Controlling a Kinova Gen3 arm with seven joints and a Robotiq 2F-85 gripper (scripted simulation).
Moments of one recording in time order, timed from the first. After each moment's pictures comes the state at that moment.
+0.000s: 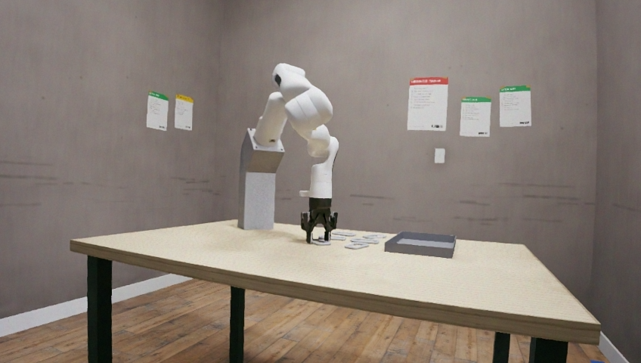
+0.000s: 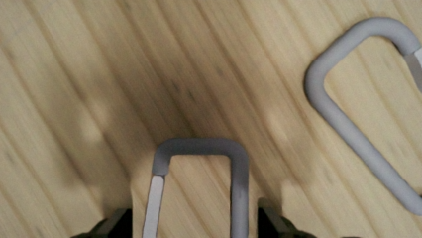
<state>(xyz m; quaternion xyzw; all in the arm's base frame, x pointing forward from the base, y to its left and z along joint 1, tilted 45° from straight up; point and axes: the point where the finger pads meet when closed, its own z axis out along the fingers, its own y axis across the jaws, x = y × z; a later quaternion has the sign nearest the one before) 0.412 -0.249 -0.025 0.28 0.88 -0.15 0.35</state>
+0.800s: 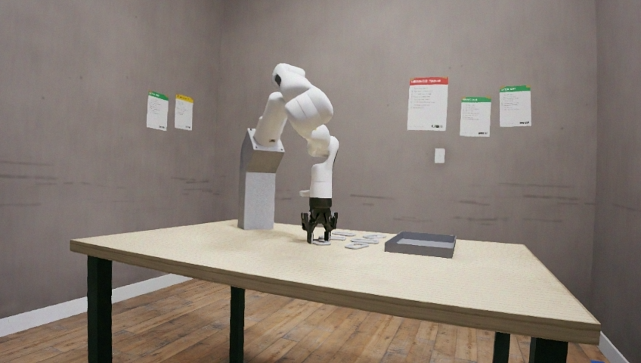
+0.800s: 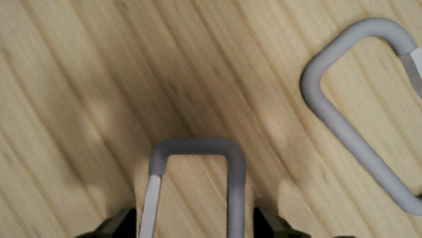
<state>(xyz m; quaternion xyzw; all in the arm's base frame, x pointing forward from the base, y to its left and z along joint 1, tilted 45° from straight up) 0.413 -0.247 -0.024 0.28 0.88 -0.15 0.35</state>
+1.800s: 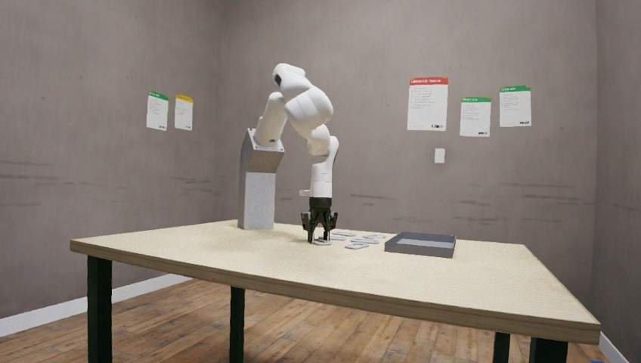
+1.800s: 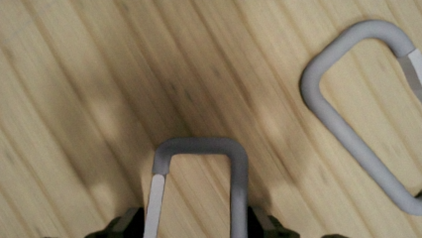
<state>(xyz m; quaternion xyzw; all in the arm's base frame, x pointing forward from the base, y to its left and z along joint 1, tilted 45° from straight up) 0.412 -0.246 -0.023 0.27 0.88 -0.15 0.35</state>
